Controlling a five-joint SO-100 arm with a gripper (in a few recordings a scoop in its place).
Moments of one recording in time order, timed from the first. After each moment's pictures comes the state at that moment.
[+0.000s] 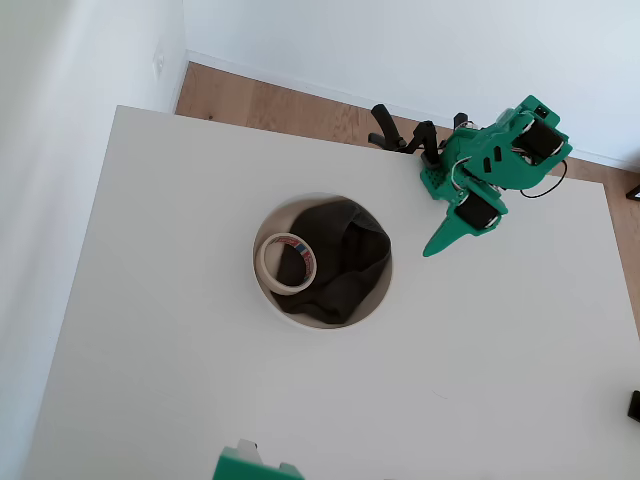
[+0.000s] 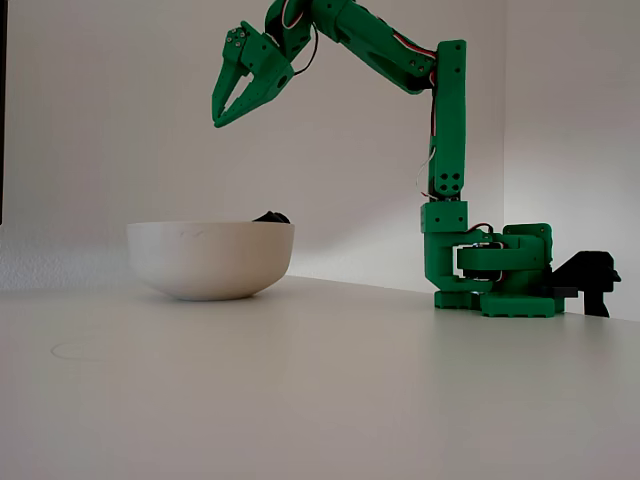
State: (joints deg) arm 34.7 101.1 57.7 85.3 1.1
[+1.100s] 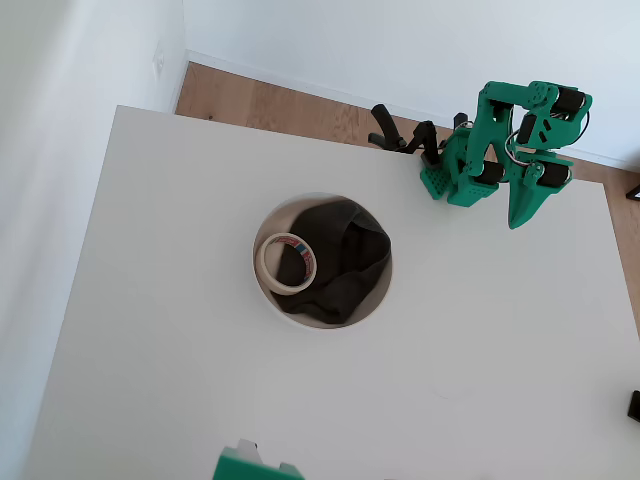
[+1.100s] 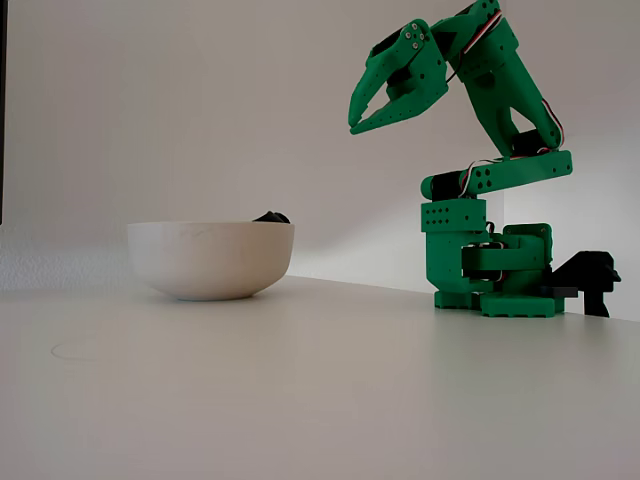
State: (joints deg) arm 3.4 176.8 132.0 80.2 0.1
